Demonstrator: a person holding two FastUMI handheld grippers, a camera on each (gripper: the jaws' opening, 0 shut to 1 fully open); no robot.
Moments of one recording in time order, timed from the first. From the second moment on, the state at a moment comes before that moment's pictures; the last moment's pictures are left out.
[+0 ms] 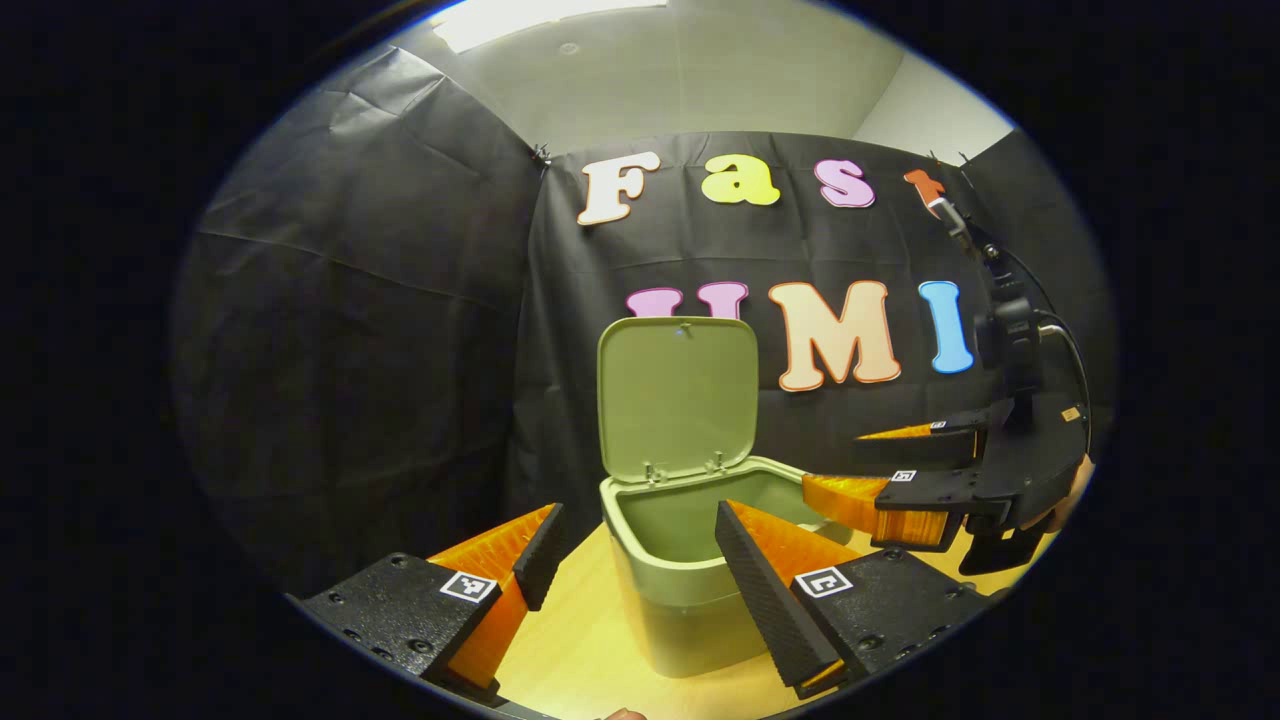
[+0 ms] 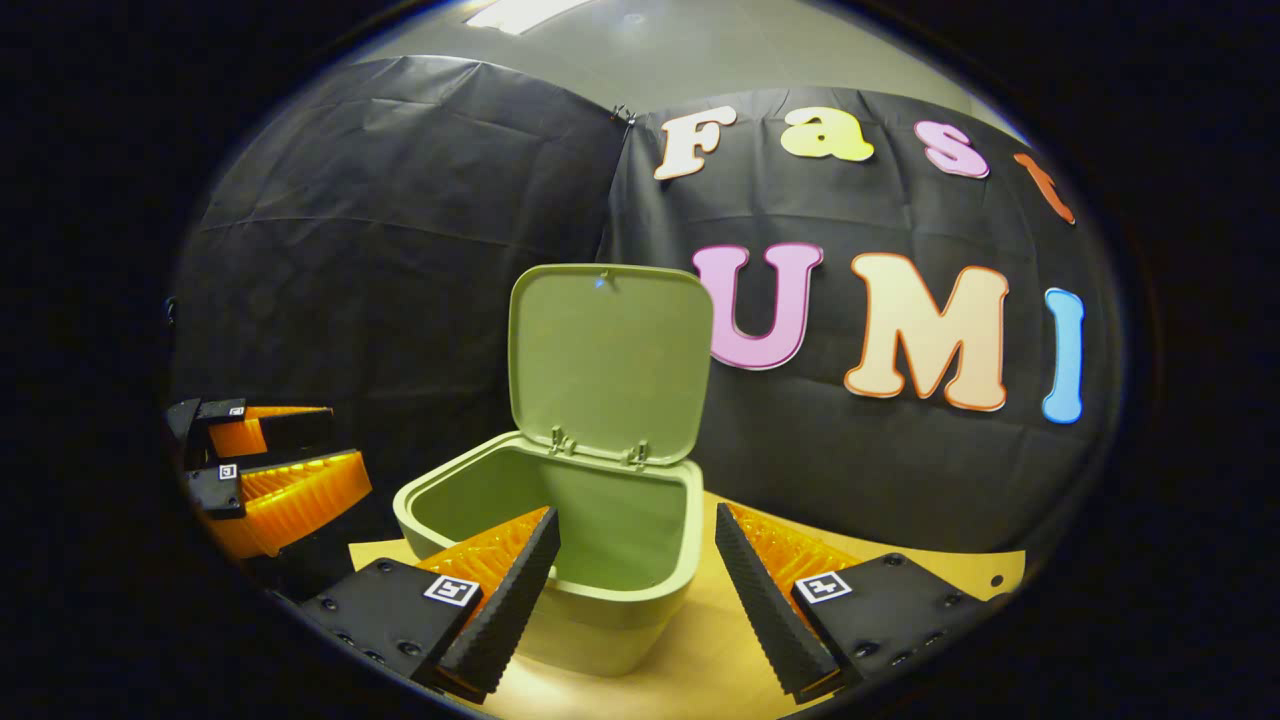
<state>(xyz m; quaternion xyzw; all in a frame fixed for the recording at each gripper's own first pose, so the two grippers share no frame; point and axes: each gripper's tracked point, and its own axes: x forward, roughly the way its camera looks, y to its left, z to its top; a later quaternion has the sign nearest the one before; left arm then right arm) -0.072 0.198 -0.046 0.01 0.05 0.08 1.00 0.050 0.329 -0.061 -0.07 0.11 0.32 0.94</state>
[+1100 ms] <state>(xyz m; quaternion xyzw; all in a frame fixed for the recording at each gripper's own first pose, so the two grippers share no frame) -0.036 -0.077 -0.098 -0.02 0.10 -0.15 0.98 0.039 0.008 -0.072 -0.04 0.14 0.09 0.99</state>
